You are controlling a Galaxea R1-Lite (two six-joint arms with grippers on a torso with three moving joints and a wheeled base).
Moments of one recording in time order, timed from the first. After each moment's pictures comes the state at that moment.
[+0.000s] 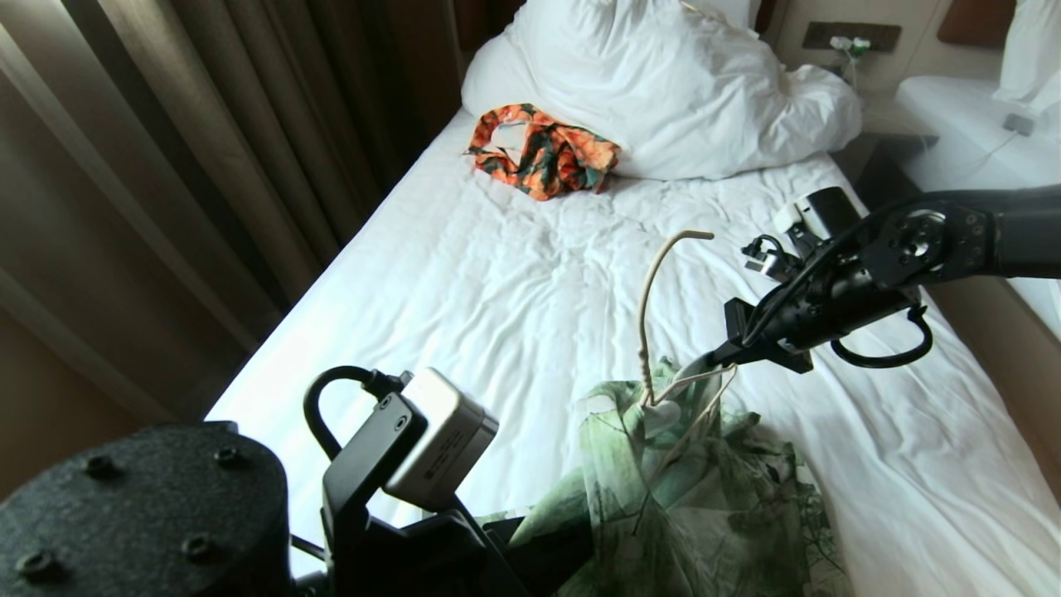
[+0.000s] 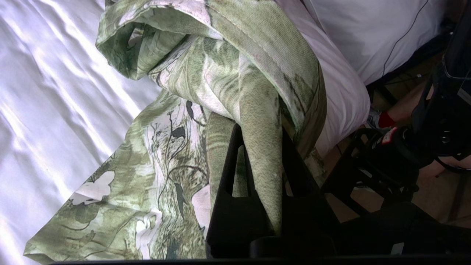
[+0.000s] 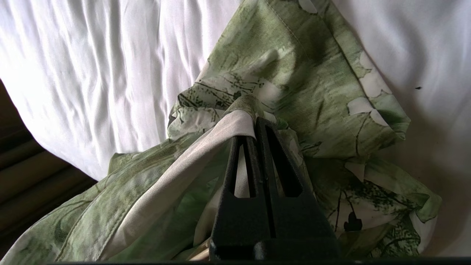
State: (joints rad) left arm -1.19 1.39 -0.59 -0.52 0.20 -0.25; right arm 0.26 2.04 -1.72 0.59 0.34 0.42
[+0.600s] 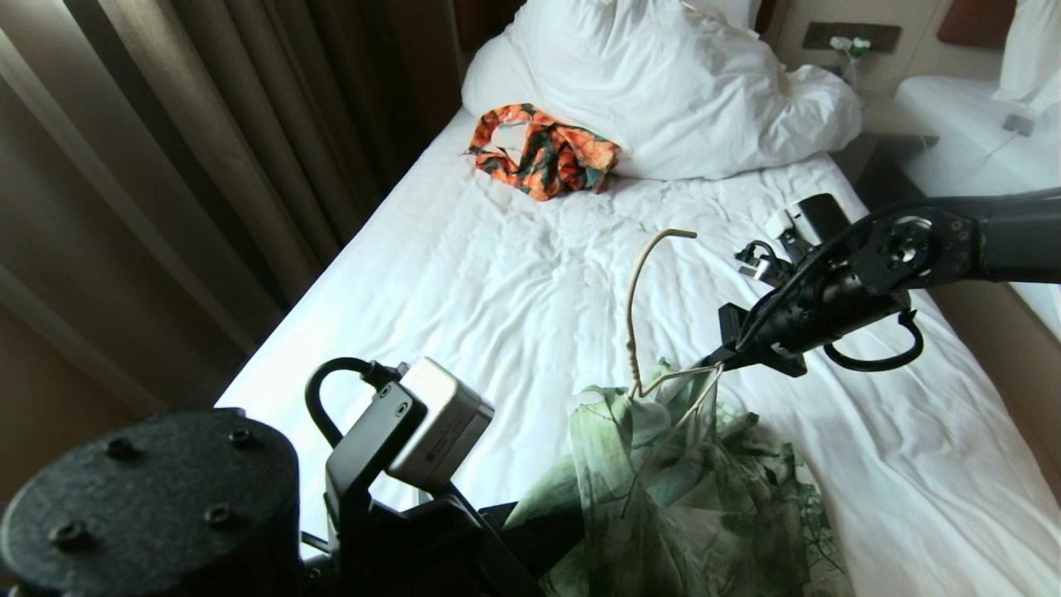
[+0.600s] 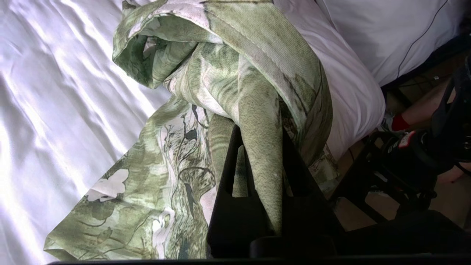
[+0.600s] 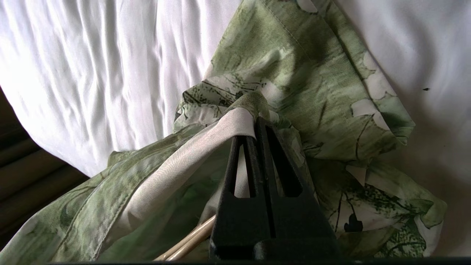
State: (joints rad) left arm -1.15 1.40 -0.59 -0.52 0.21 -0.24; right arm 0.27 2.05 -1.72 0.59 0.34 0.42
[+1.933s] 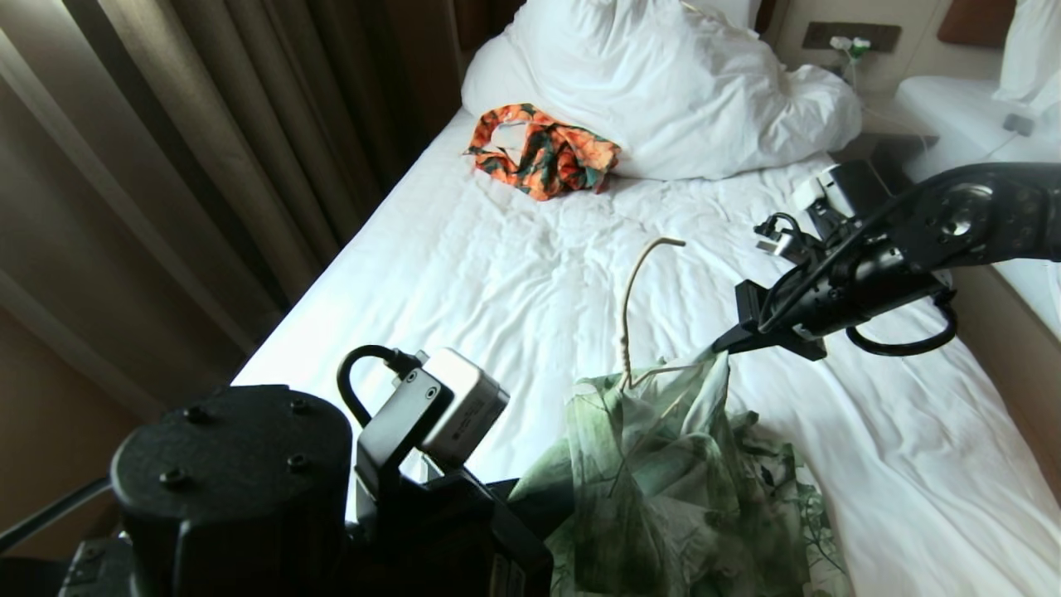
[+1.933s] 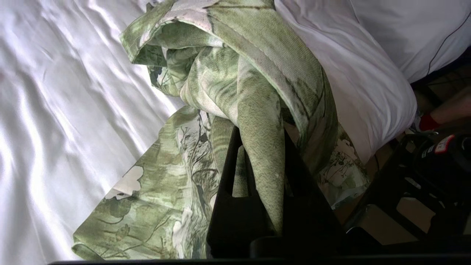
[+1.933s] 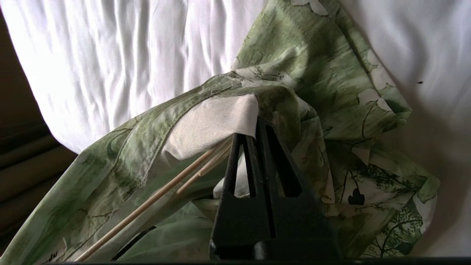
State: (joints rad) left arm -1.09 1.44 -0.61 -0.53 0.20 -0.18; right arm 0.27 1.96 -1.72 0.61 0.35 0.42
